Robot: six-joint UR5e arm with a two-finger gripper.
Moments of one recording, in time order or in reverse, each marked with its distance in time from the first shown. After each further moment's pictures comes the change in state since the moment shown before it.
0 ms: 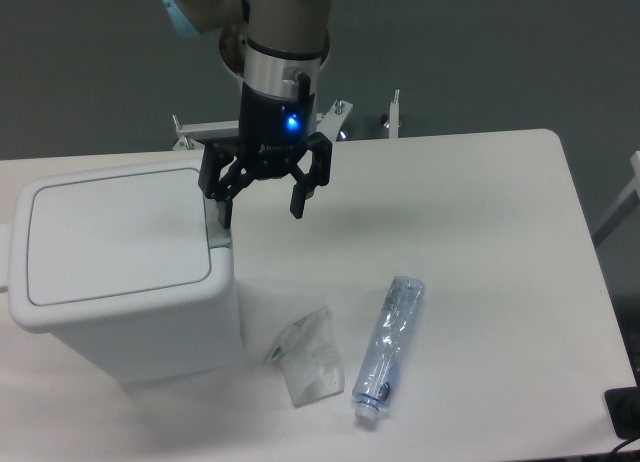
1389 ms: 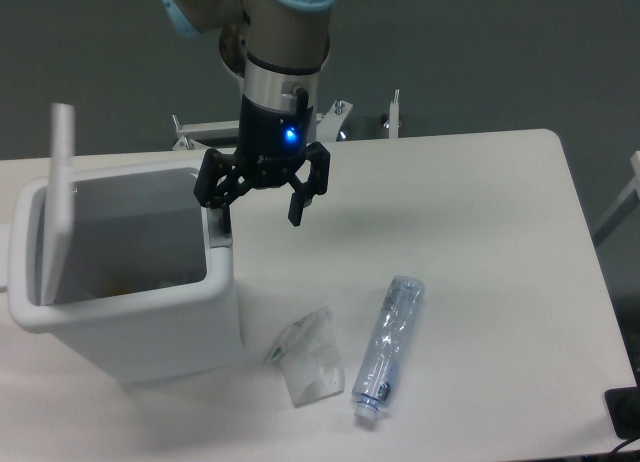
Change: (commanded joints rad) arm -0.005 -0.015 0.037 0.005 -0.002 0.011
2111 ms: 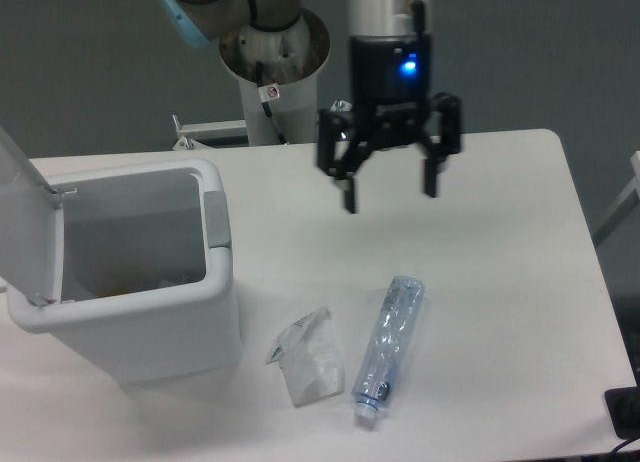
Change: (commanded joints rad) arm 0.268 -0.061 0.169 0.014 0.117 0.576
